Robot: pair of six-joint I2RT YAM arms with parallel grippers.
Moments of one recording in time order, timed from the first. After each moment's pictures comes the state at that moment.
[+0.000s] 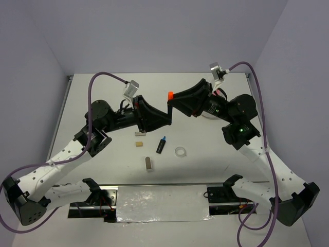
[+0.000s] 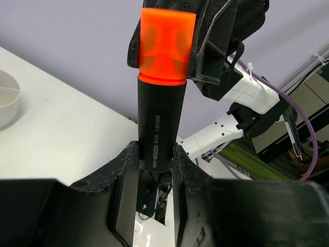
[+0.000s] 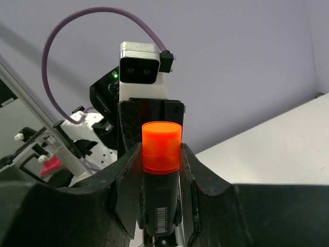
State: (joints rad) left arm -0.72 1.04 1.02 0.25 0.57 -0.70; right arm 0.56 1.01 1.07 0.40 -0.68 0.76
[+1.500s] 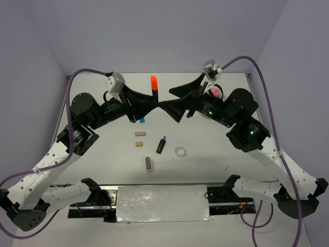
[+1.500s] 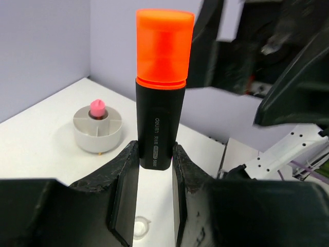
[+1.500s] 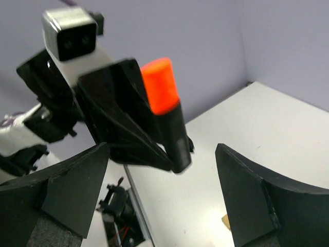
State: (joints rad) left arm -0.65 0.99 1.19 0.00 0.43 -0.32; right arm 0.77 1.02 1.31 -0.08 -0.30 0.42
